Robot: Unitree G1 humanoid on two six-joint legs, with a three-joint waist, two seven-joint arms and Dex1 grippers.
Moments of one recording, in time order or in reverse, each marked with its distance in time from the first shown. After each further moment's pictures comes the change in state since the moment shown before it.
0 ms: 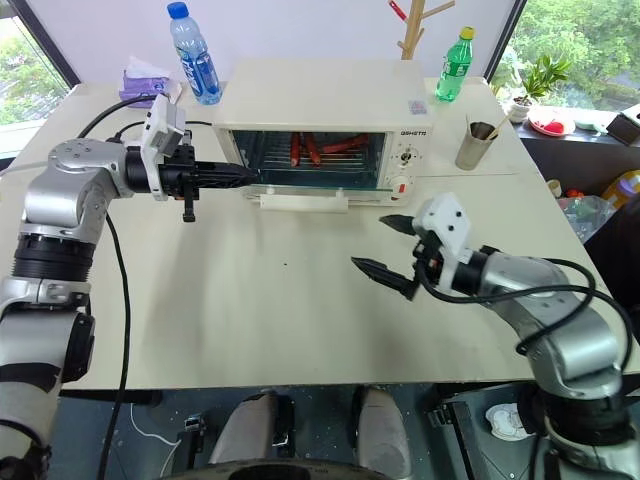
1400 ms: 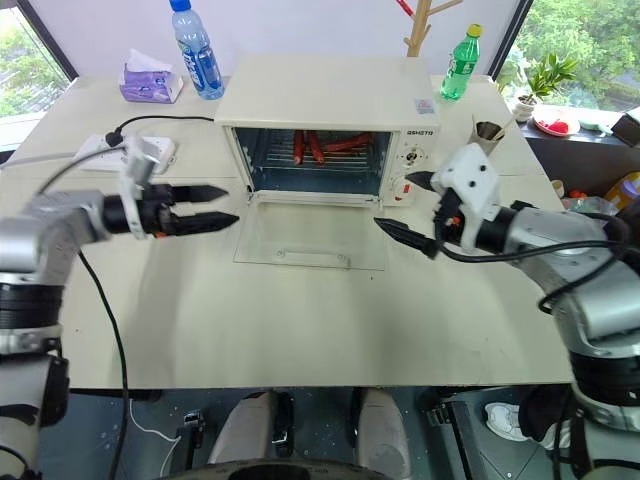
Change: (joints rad) left arm 0.197 0.106 0.201 -0.300 -0.273 0.469 0.165; right arm -0.294 -0.054 0.162 0.189 -0.168 -0.123 -0.094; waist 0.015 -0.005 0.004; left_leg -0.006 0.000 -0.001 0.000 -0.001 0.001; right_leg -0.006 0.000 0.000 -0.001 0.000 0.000
